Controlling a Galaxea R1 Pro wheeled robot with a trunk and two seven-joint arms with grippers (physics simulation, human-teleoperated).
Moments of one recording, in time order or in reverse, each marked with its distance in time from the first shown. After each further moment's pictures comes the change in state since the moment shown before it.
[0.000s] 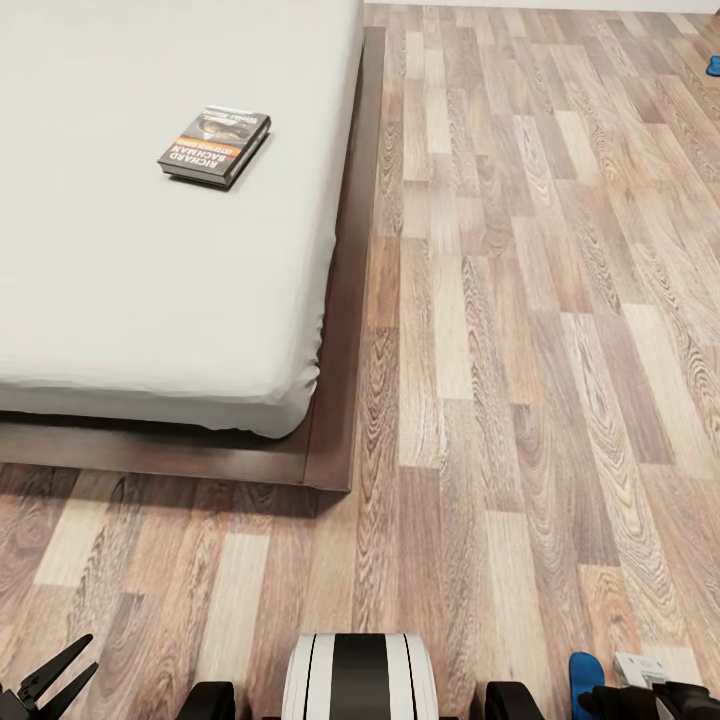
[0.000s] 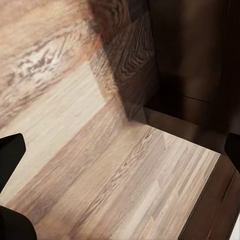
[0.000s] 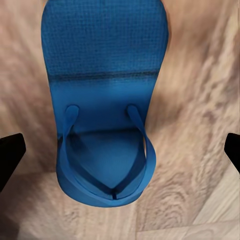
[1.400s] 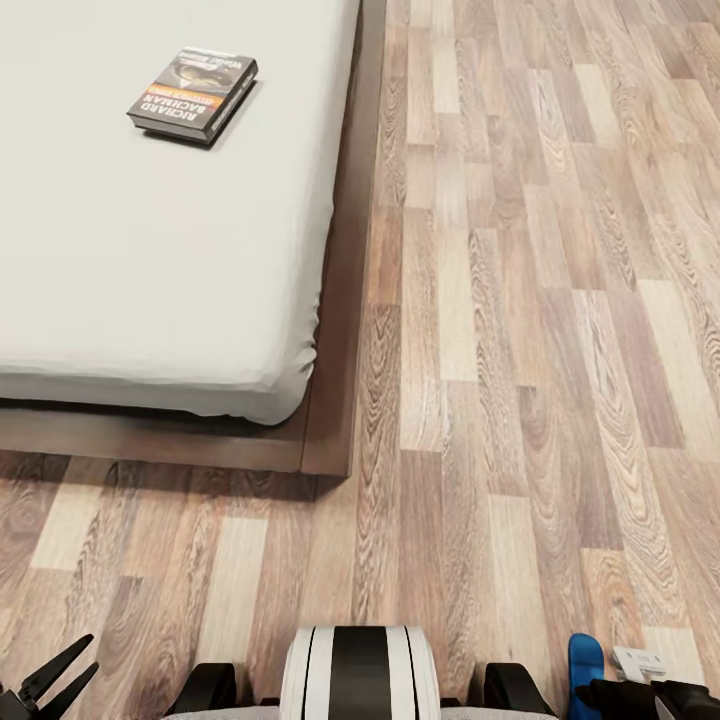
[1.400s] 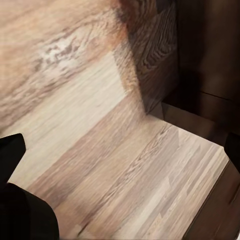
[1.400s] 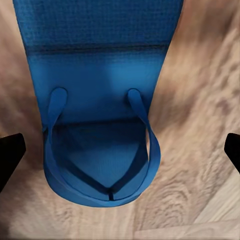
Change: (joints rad) left arm 0.000 -0.002 -0.001 0.000 0.003 0.000 0.000; right arm -0.002 0.001 0.000 0.000 -0.001 -0.043 0.002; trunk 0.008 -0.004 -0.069
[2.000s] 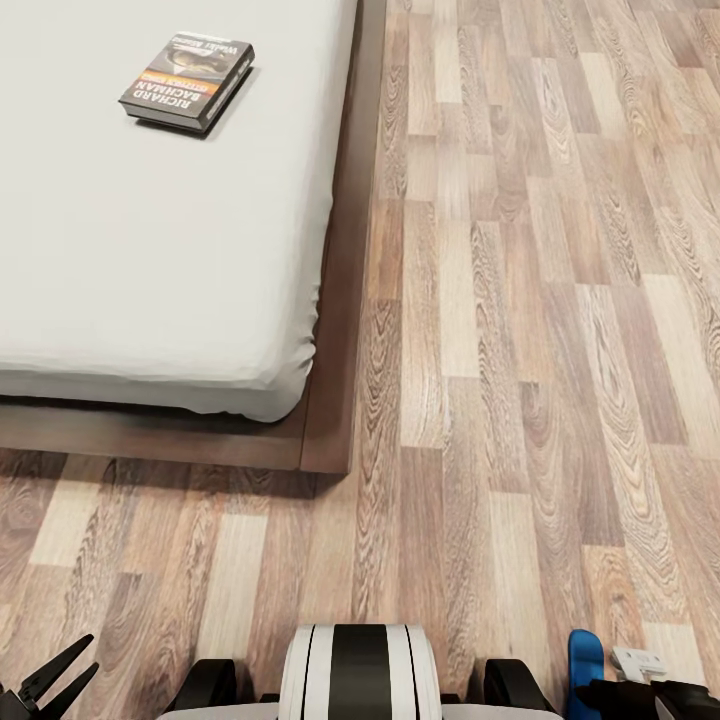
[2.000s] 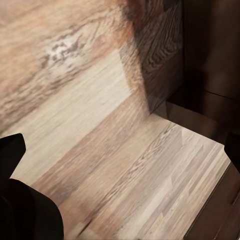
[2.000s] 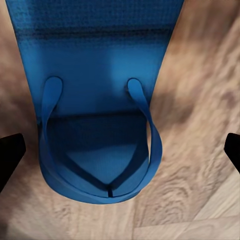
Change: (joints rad) left arm 0.000 -0.001 0.000 0.000 0.000 0.000 0.000; right arm 0.000 0.000 0.000 0.000 0.001 0.000 0.000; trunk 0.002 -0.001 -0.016
